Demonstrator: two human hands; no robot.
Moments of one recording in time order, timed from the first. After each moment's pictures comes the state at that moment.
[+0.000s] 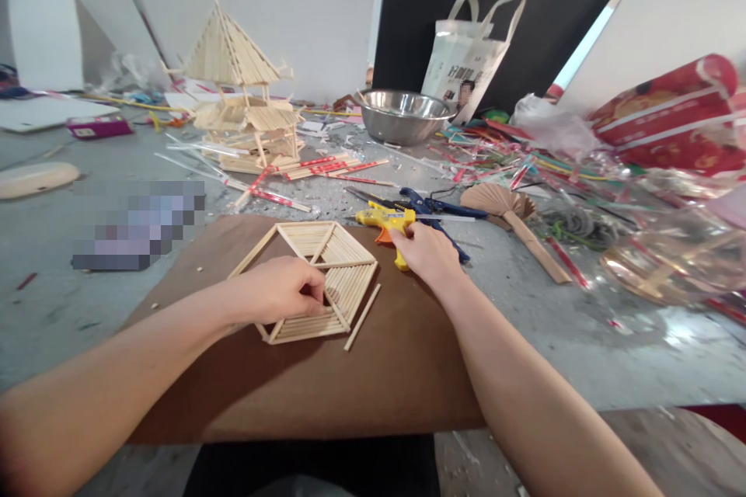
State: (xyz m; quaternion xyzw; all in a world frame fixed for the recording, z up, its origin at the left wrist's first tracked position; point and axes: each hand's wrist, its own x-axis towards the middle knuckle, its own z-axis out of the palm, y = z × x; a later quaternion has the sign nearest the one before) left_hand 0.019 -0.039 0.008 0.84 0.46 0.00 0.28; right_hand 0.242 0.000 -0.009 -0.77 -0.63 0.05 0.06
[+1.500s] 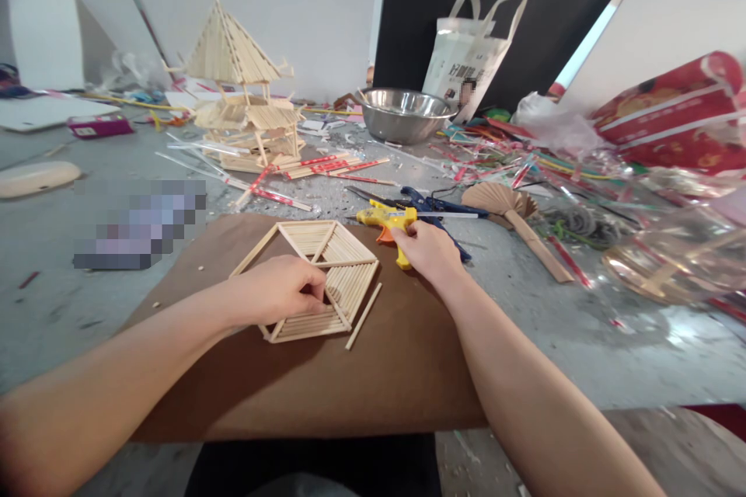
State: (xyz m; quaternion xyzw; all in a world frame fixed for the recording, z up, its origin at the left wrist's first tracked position) left_hand 0.017 -0.039 0.007 0.86 0.45 0.01 0.26; right_hand 0.247 0.003 -0.013 -0.76 -0.64 0.07 0.09
